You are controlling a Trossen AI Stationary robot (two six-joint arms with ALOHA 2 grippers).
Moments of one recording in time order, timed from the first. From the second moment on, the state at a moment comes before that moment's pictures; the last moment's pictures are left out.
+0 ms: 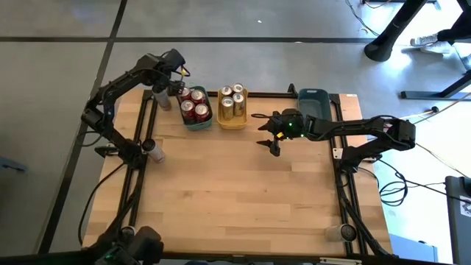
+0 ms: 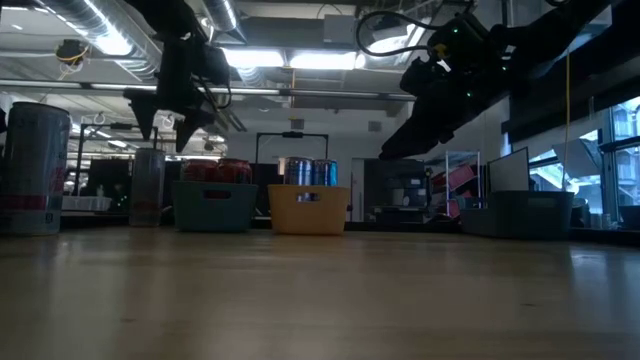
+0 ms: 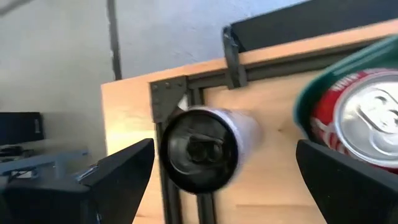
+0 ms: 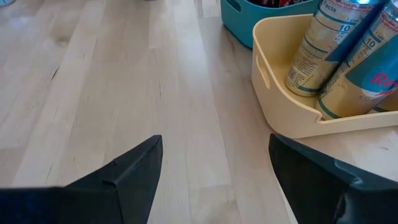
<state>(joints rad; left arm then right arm) 0.97 1.56 1.38 -1.19 -0.51 -0.38 -0.31 1.37 0.66 0.16 -0.20 -0.11</state>
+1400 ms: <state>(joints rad) 0.97 1.72 1.38 -1.27 -0.55 -0.37 -0.31 1.44 0.66 0.19 -0.24 -0.13</state>
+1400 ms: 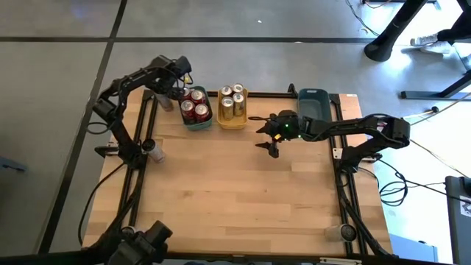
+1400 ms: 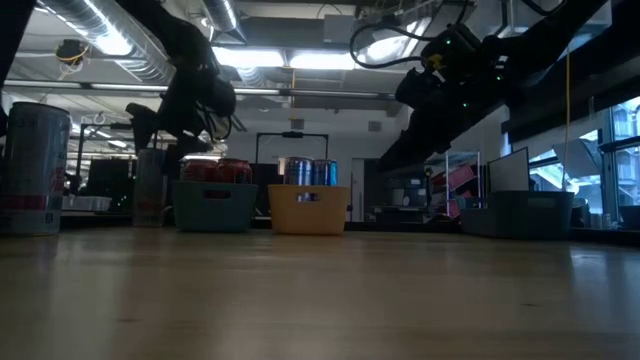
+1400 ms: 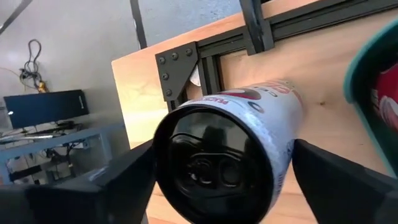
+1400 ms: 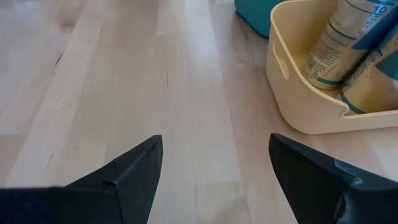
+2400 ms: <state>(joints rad) 0.89 1.53 1.38 -1.35 -0.52 -0.31 -0.31 1.44 0.66 0.19 -0.24 -0.14</state>
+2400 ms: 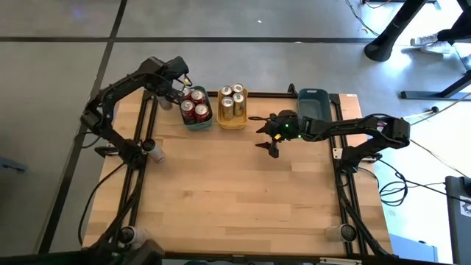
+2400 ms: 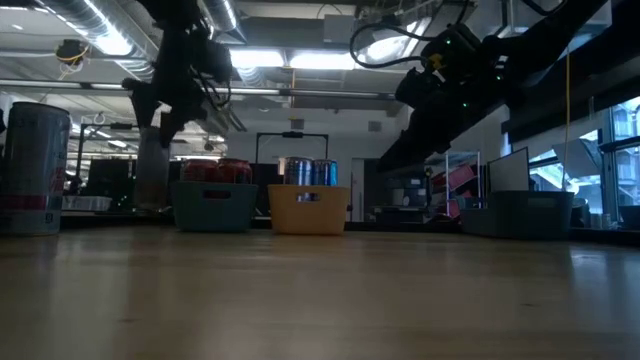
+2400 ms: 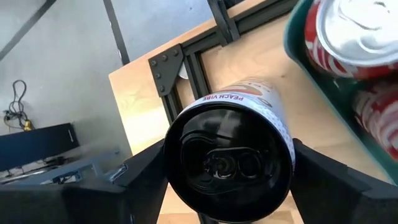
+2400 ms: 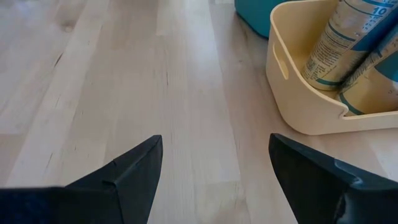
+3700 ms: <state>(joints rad) 0.37 1.17 1.38 -1.13 -0.34 -0.33 -0.31 0.95 0.73 -0.24 -0.36 0.05</state>
